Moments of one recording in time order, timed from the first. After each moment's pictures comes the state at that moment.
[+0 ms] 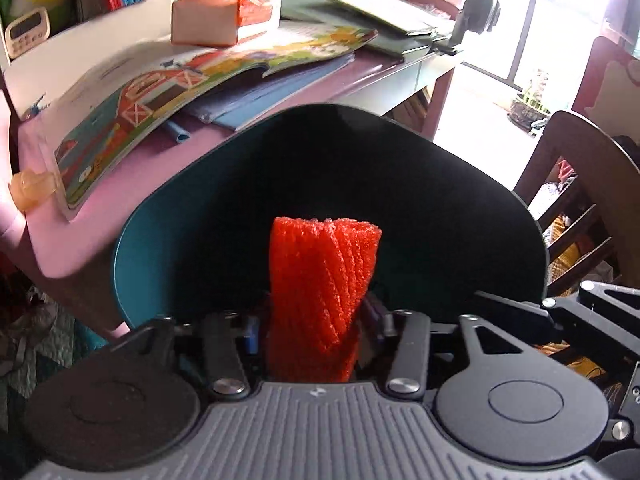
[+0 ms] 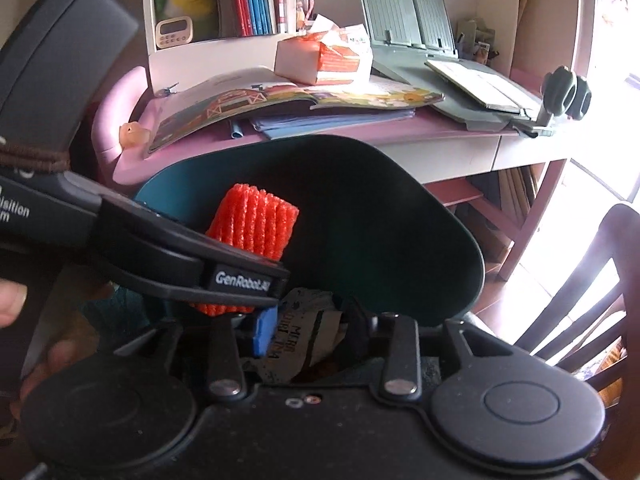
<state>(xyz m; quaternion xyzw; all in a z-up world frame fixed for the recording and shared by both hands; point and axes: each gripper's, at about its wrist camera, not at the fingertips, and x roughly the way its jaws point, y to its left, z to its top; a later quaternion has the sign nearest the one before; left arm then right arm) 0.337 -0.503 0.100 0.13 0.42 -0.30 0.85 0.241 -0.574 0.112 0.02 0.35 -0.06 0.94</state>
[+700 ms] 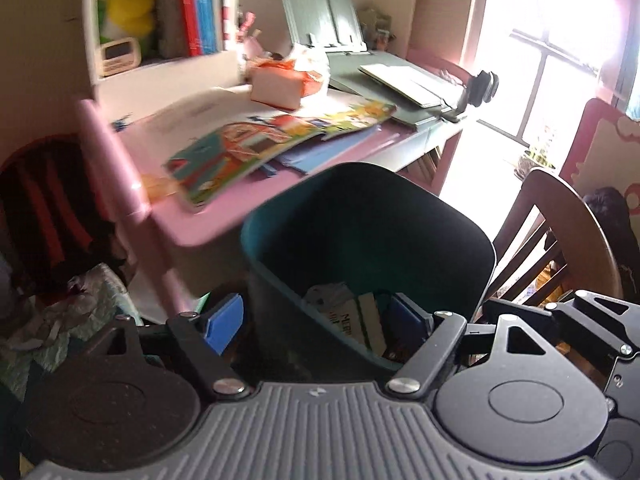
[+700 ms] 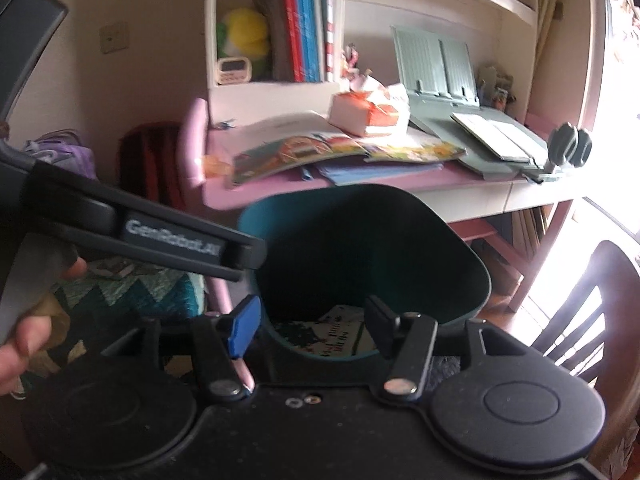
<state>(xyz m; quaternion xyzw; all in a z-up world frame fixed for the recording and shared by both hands) 0.271 -0.400 0.176 0.07 0.37 -0.27 0.89 0.174 -0.514 0.166 0.00 0.30 -0.02 0.95</state>
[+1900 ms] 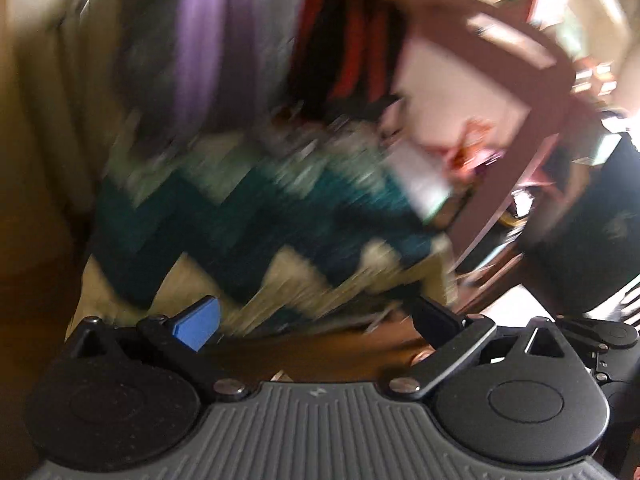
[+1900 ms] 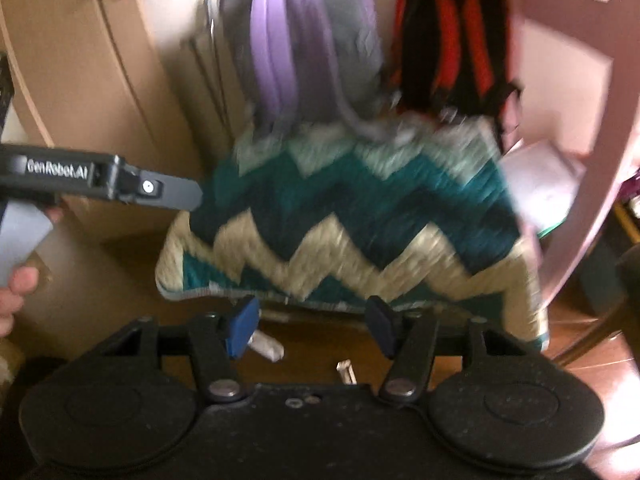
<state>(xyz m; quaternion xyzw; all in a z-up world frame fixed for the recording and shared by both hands) 0.231 0.067 -0.033 -0.07 0.43 -0.07 0.90 0.210 -0.156 -0.061 -0.02 0.41 0.26 0.87</state>
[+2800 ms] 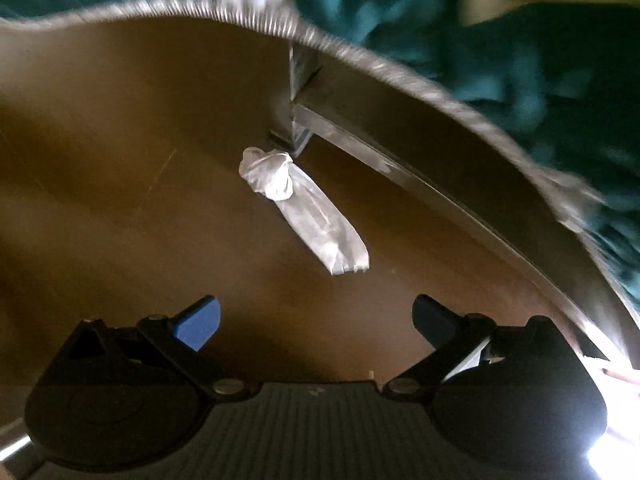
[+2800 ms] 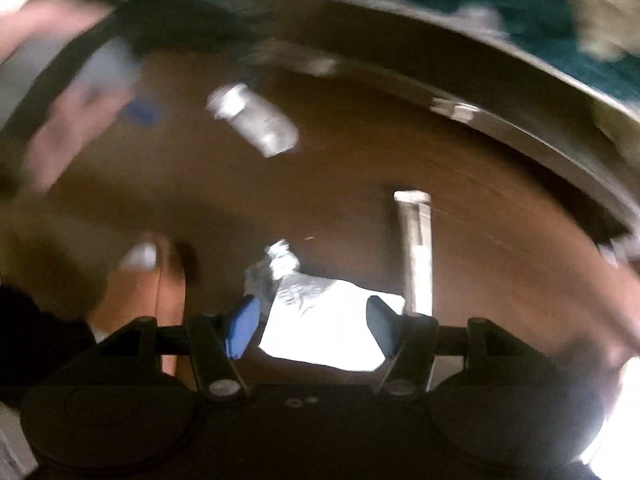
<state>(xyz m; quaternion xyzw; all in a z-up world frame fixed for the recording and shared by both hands) 0.313 0.205 -0.461 -0.28 0.62 0.27 0.68 0.258 -0.034 -0.422 -0.17 0.60 0.35 0.69</state>
